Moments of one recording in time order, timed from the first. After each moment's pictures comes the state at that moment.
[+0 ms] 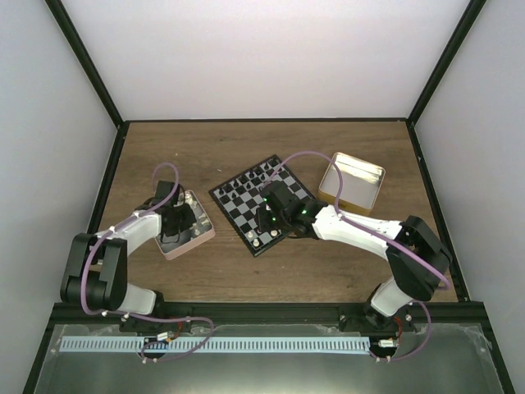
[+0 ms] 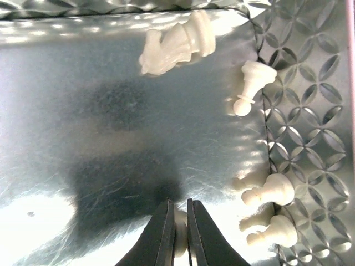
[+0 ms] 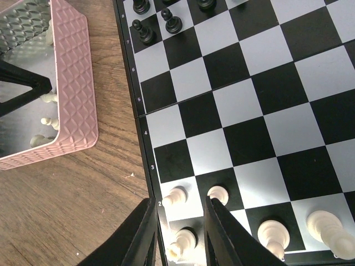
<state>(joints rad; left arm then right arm) -0.16 1.43 0.66 -0.34 0.08 -0.60 0.89 1.56 1.01 -0.31 0.01 0.60</state>
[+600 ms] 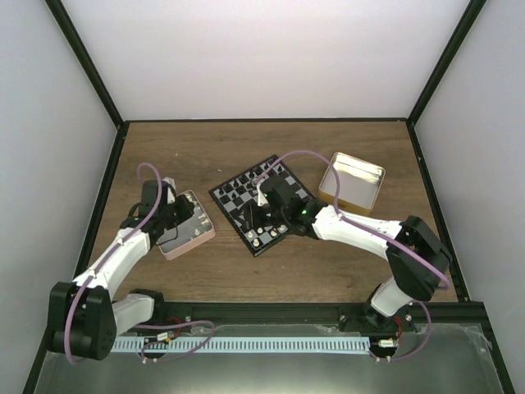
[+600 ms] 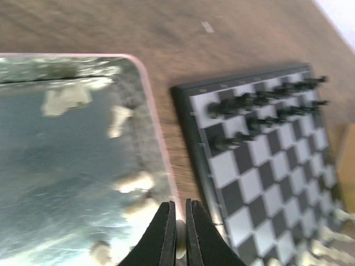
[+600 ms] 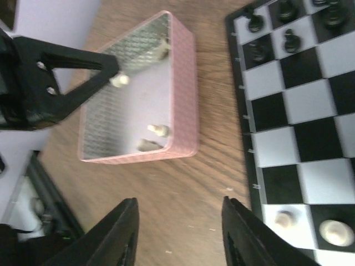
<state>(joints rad) -0.16 1.15 0.60 -0.28 0.17 -0.68 0.89 1.56 1.01 -0.14 -0.20 0.66</state>
